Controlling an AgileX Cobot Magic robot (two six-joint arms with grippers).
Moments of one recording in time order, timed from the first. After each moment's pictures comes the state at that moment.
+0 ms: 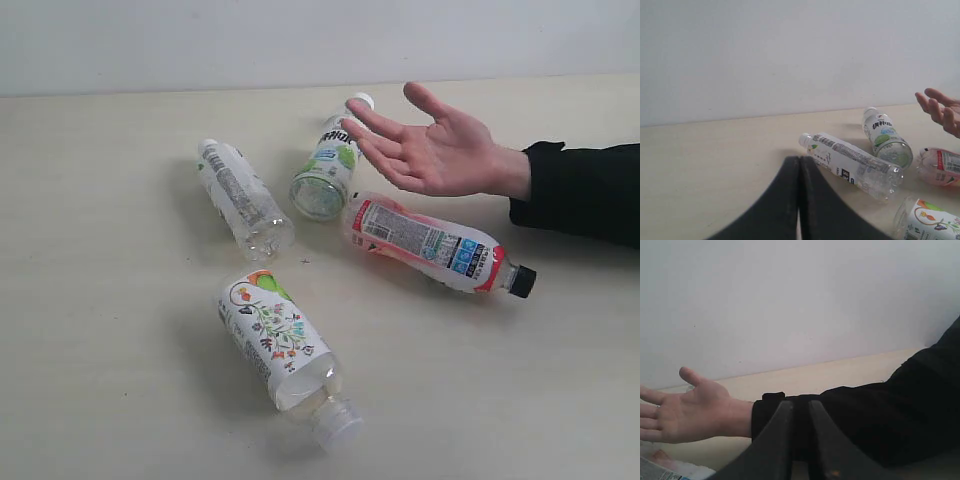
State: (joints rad) left arm -0.20 0.01 0.00 0.25 0.13 -0.28; right arm -0.06 0.01 0.00 -0.05 0.13 0.19
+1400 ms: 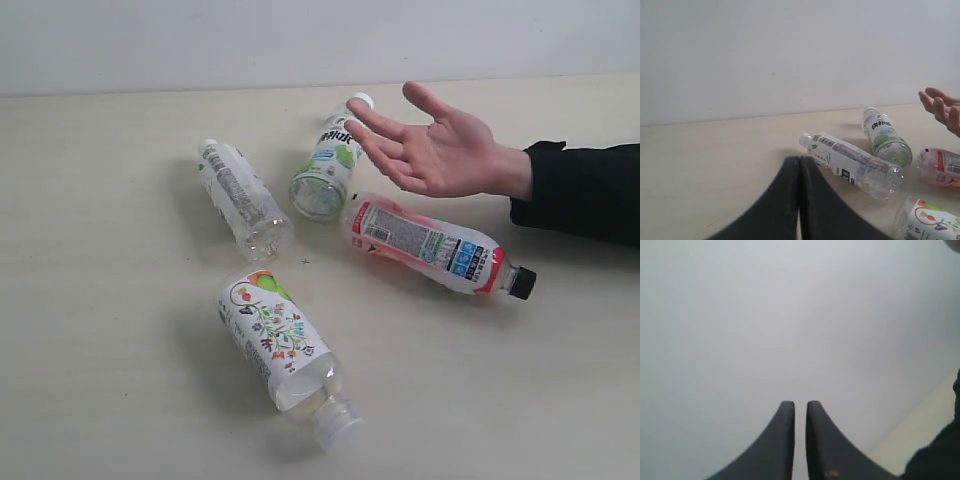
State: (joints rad) left arm -0.20 0.01 0.00 0.25 0.13 -0.28; right arm -0.06 0.01 0.00 0.65 -0.21 0.12
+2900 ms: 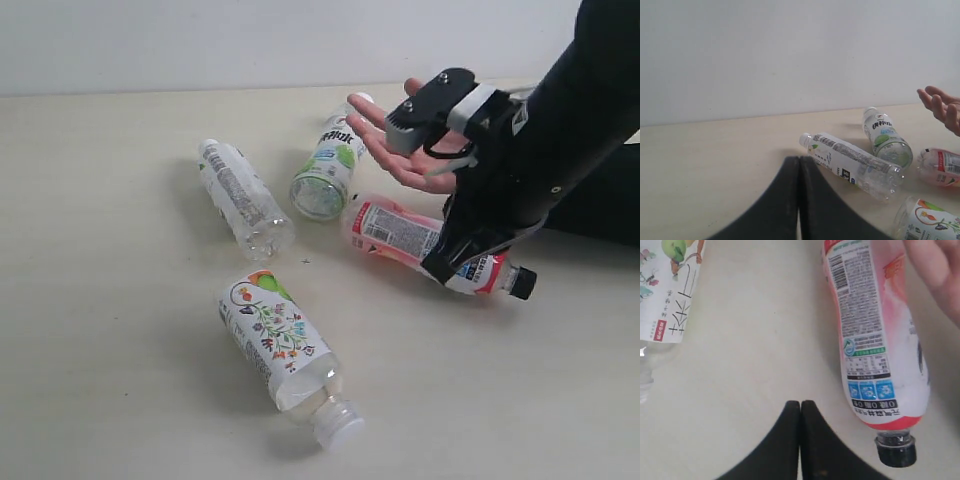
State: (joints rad) left arm -0.20 0.01 0.00 0.25 0.13 -0.28; right arm 0.49 1.54 -0.97 0.17 0.83 -0.43
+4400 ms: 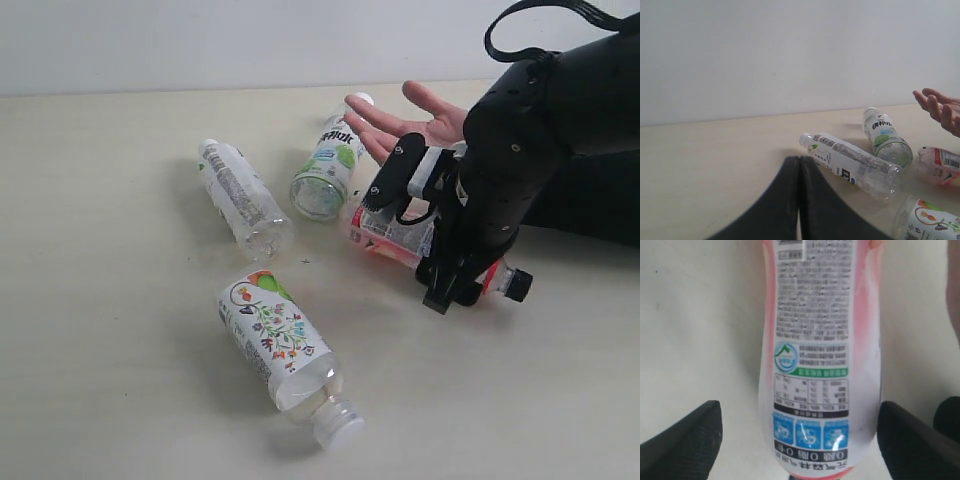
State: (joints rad) left arm -0.20 0.01 0.00 0.25 0.13 -0.28; right arm 0.57 1.78 -0.97 -0.34 0.67 -0.16
